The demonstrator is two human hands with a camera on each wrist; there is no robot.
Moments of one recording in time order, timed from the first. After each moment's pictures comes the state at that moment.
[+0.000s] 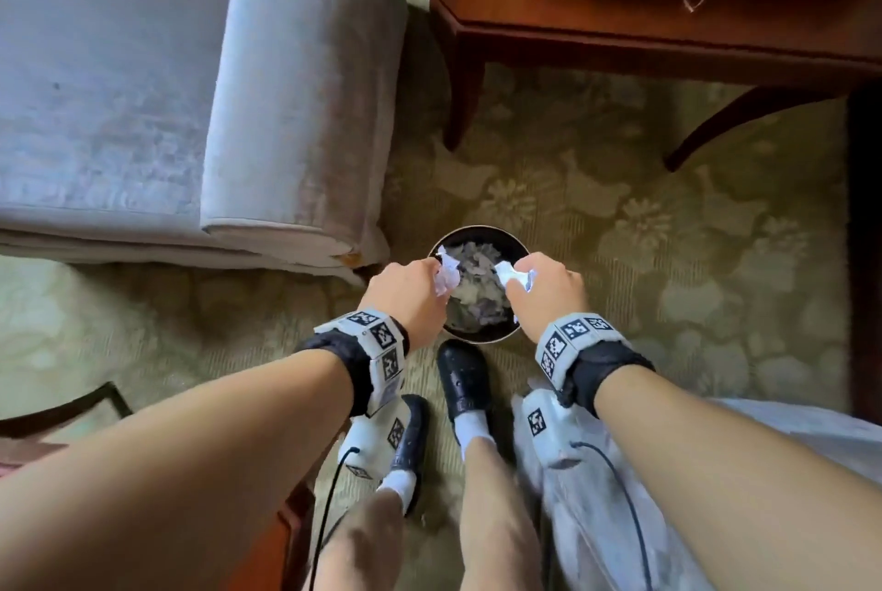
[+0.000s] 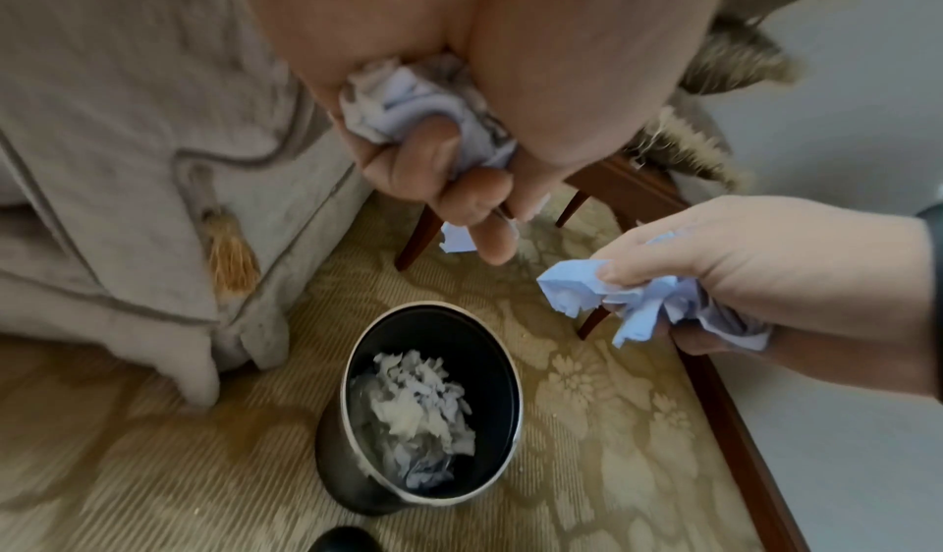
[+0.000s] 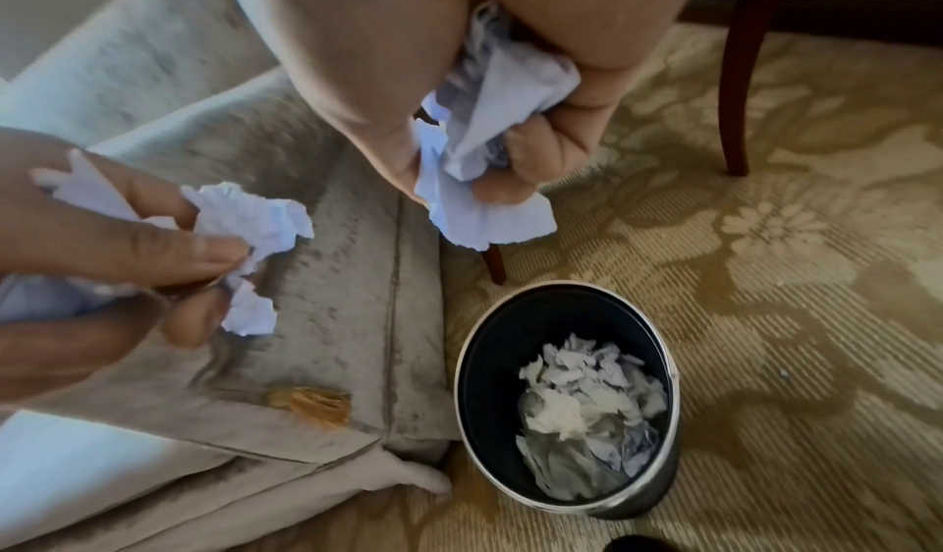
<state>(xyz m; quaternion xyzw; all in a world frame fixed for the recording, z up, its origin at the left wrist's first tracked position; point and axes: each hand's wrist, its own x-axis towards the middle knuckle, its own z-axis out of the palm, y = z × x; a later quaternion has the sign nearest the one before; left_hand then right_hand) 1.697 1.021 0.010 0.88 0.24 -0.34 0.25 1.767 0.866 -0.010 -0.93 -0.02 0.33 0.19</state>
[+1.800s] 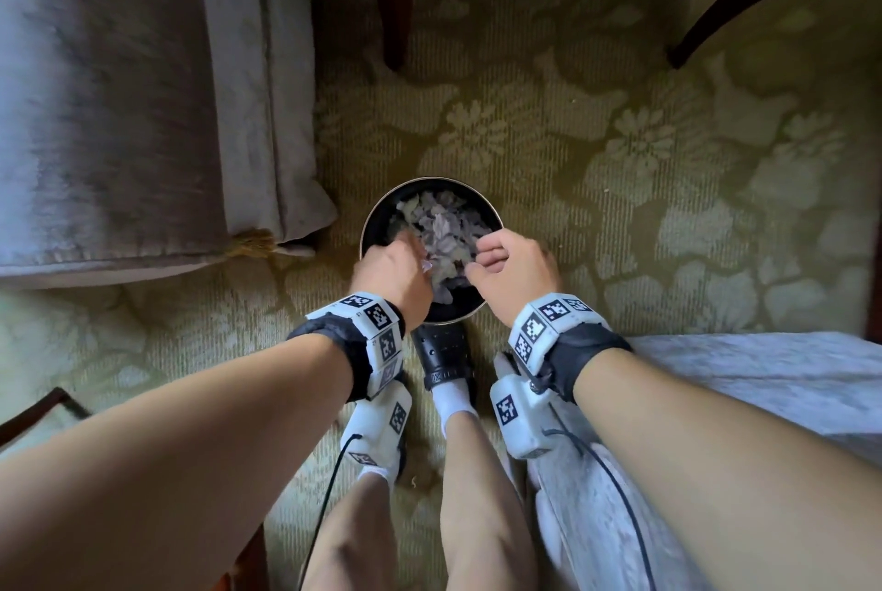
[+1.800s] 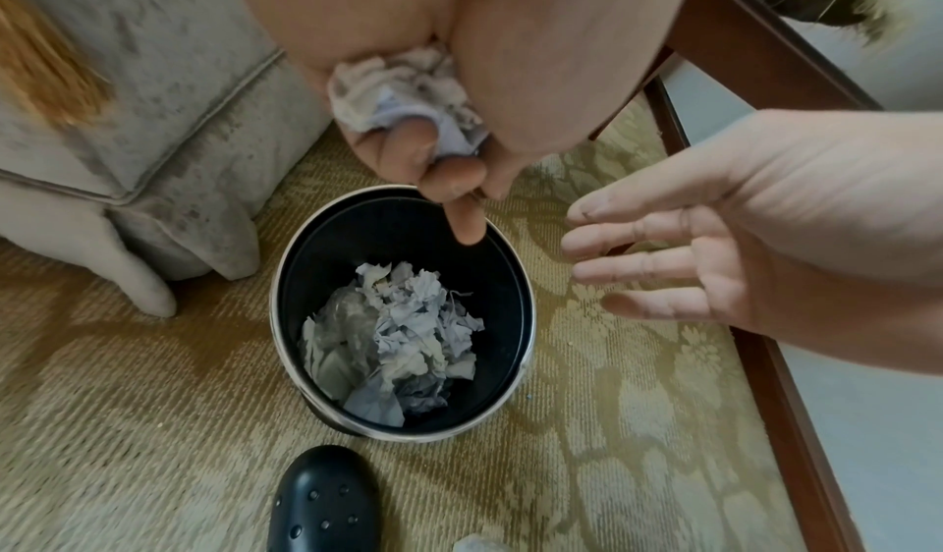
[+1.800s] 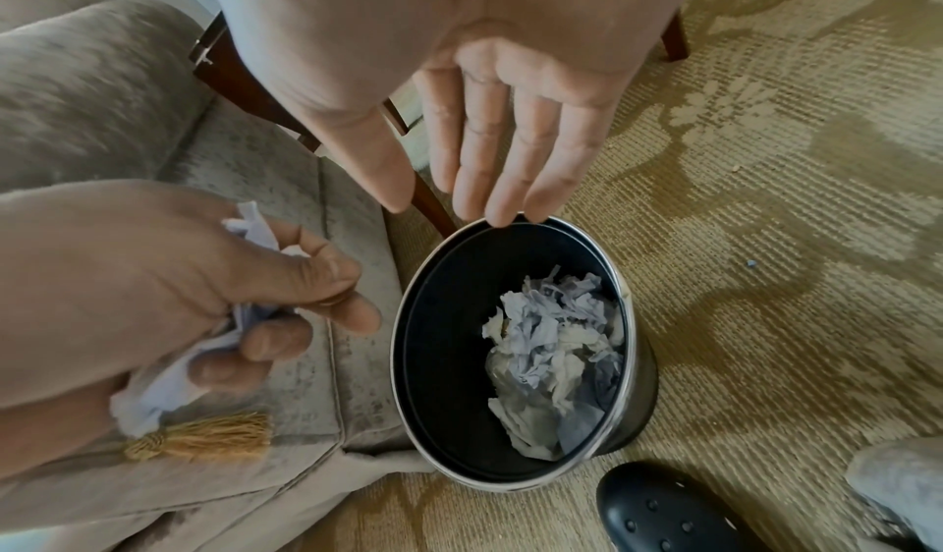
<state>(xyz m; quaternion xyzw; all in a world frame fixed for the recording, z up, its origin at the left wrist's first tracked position) 1.752 0.970 -0.119 0.85 0.29 -0.37 0.25 1.796 0.823 -0.137 -0.88 0.05 0.35 0.32</state>
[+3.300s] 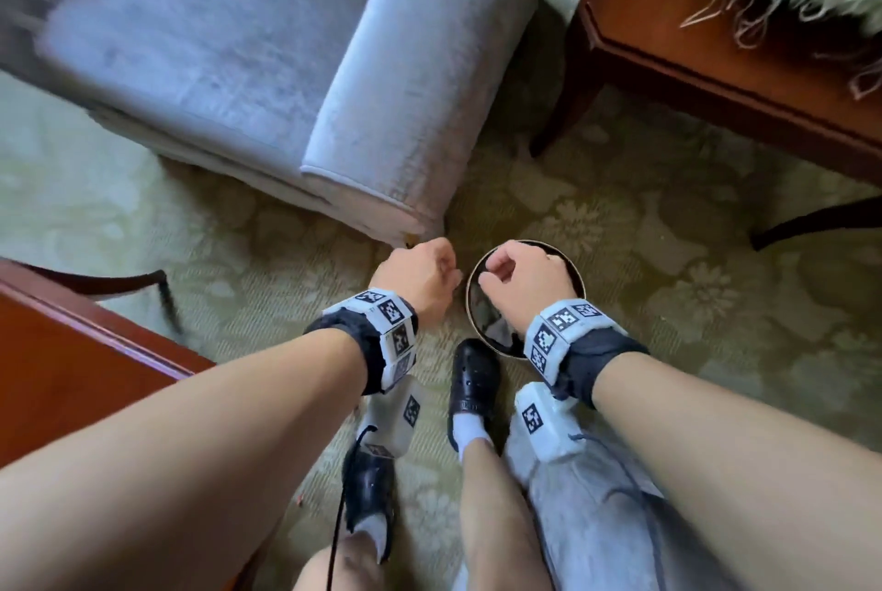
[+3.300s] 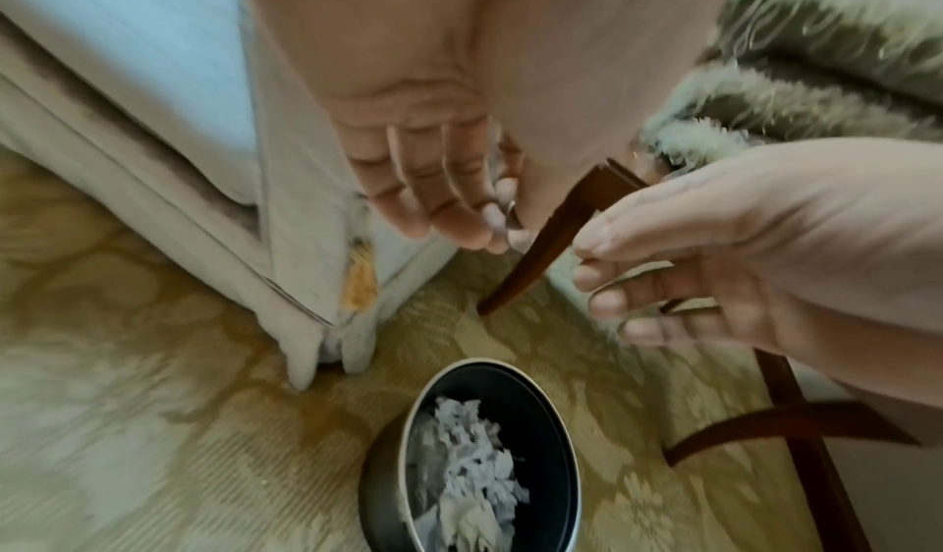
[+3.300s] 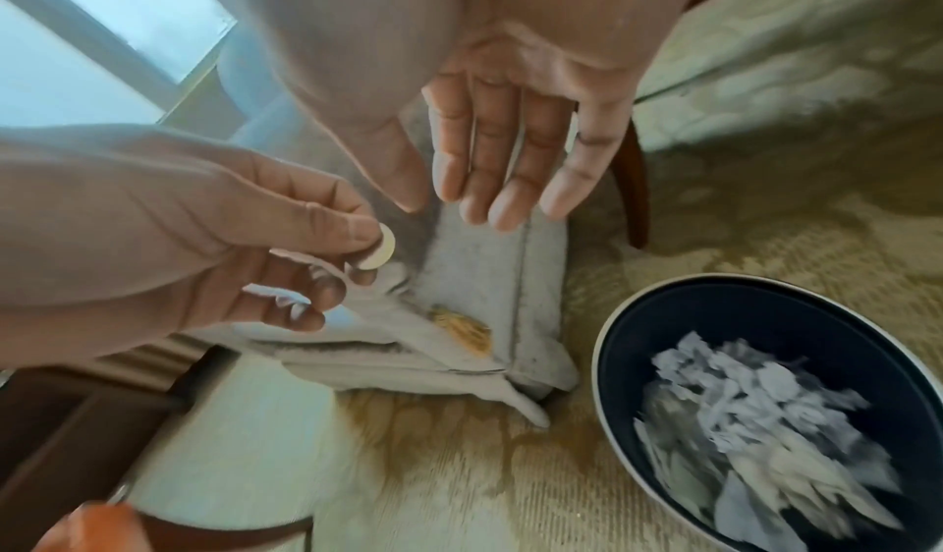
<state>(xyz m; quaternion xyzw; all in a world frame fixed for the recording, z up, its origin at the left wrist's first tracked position) 1.664 1.066 0.006 0.83 0.40 -0.24 0.31 1.768 0.951 0.001 -0.88 -0.24 0.37 0.20</state>
